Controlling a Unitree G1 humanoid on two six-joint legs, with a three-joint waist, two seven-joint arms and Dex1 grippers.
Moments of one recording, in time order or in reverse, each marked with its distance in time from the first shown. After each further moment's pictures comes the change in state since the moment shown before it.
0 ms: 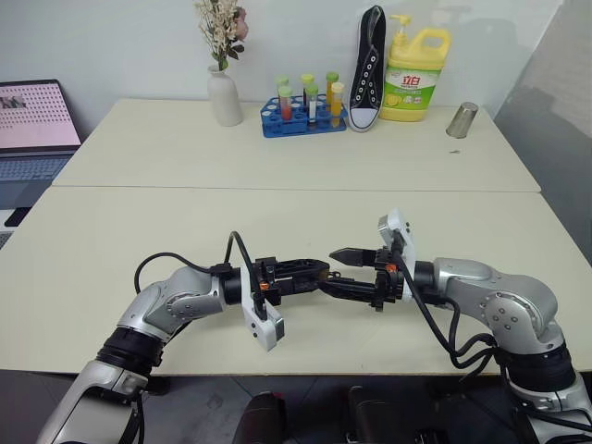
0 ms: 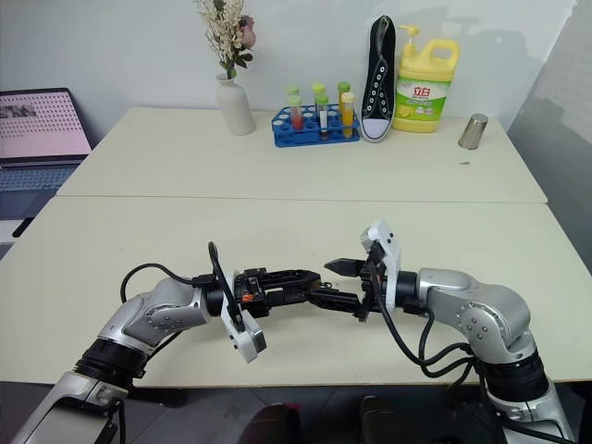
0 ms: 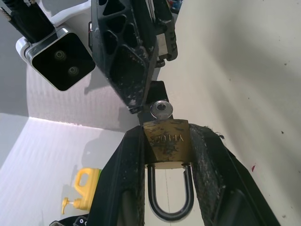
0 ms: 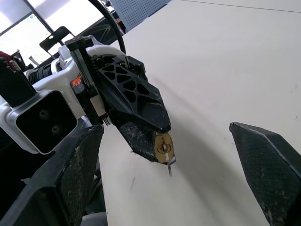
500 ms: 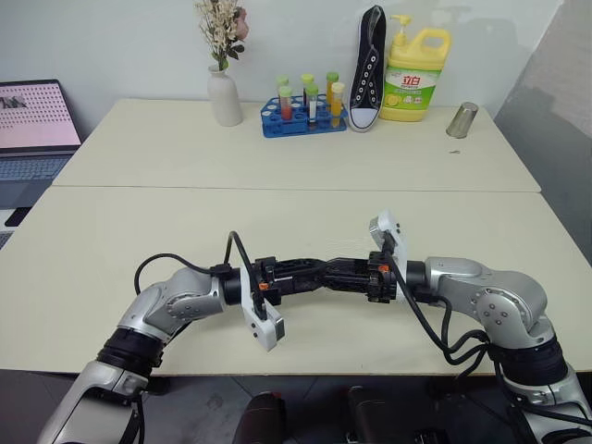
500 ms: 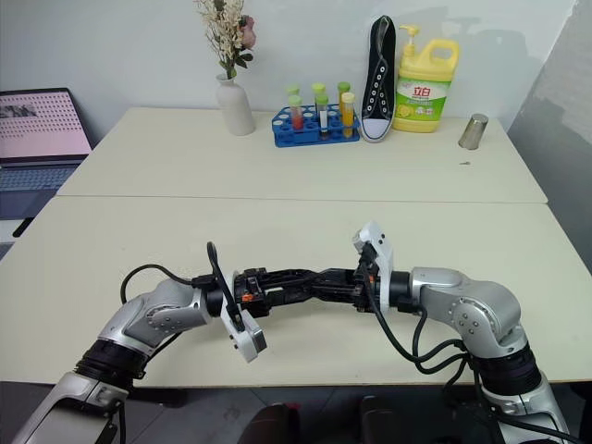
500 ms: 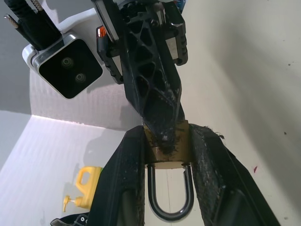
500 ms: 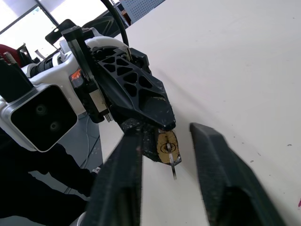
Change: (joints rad) left arm 0.012 -0.002 0.000 0.002 0.005 0.002 0.019; right arm -0.029 0.007 0.041 0.034 -0.020 0.002 0.027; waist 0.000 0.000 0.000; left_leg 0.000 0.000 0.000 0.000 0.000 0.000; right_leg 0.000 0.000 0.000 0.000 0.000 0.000
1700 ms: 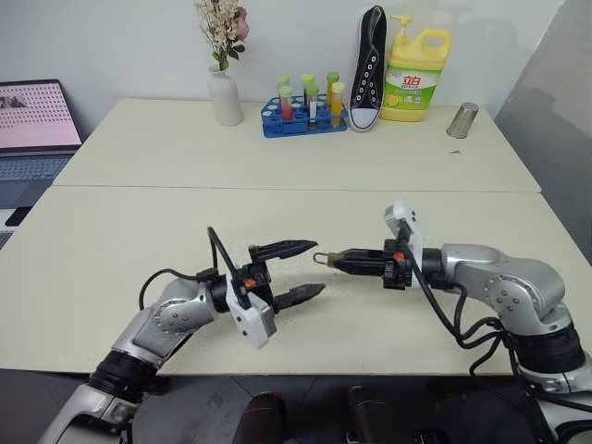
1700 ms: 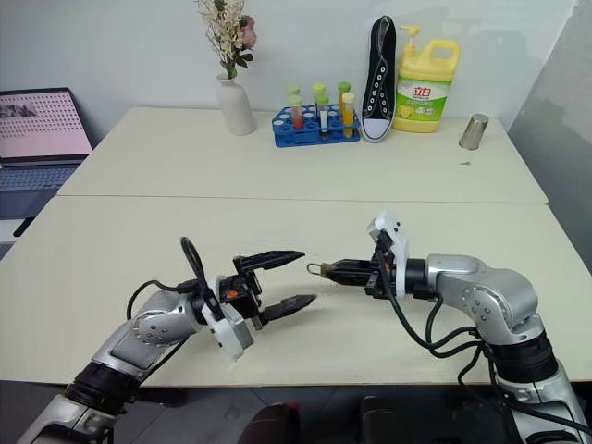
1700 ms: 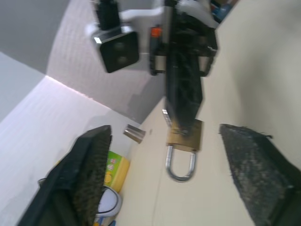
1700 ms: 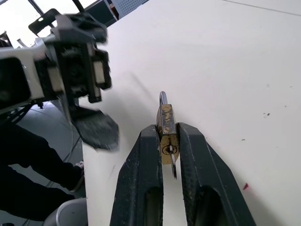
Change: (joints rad) left arm 0.122 0.040 0.007 -0.168 -0.373 0.204 -0.102; right arm -0.045 -0.093 -0.022 0.057 -0.056 -0.056 0.089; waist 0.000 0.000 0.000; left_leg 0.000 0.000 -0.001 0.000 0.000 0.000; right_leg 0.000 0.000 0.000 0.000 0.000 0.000
